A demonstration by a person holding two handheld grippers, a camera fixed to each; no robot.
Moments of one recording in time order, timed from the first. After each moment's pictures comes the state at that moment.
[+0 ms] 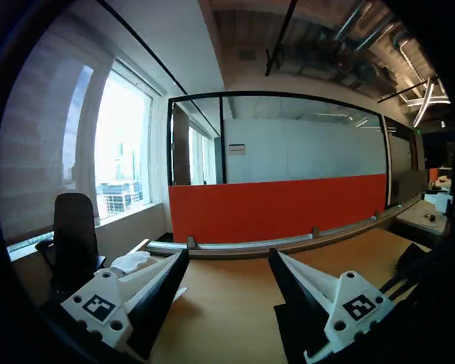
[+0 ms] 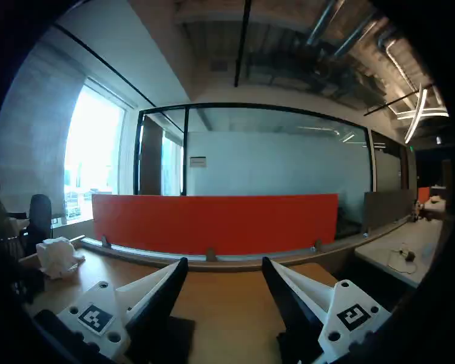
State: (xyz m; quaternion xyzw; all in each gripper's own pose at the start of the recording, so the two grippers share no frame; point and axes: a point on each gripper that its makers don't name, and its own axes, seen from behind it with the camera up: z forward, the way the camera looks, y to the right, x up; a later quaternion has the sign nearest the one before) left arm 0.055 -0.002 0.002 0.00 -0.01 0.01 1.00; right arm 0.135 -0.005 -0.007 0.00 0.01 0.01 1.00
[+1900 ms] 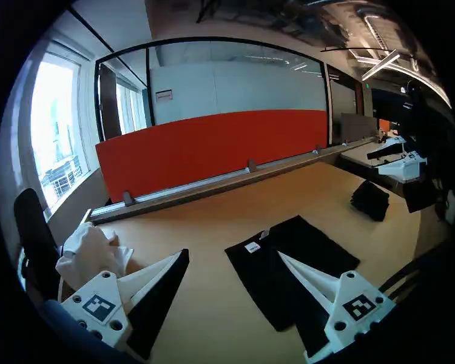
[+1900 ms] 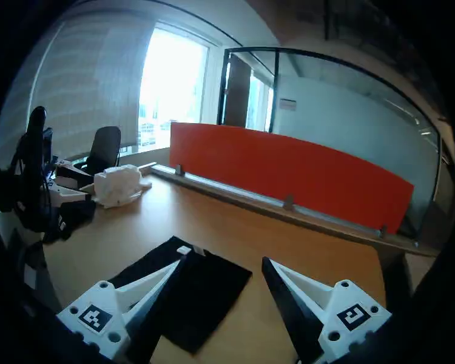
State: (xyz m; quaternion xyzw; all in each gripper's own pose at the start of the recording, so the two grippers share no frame) left arm -0.042 0.072 -0.010 -0.19 -0.18 0.08 0.96; right arm 0.052 -0.105 -0.025 0.23 -0.18 -0.09 0.95
